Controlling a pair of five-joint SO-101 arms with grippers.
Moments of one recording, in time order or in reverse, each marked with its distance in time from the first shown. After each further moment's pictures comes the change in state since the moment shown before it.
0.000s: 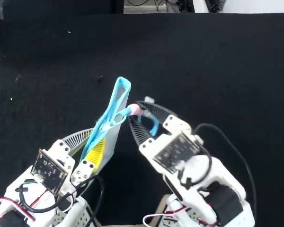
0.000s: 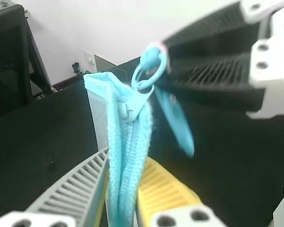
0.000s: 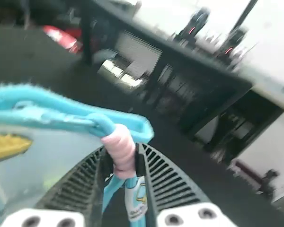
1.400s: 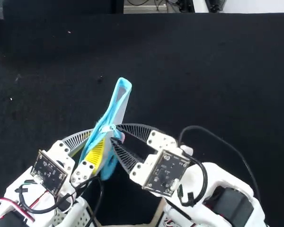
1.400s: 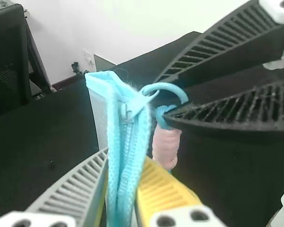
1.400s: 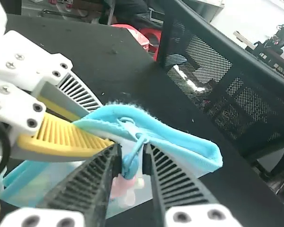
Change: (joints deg) left arm 0.3 -0.1 1.4 0.2 0.0; right arm -16.6 6.0 -12.3 11.1 -0.1
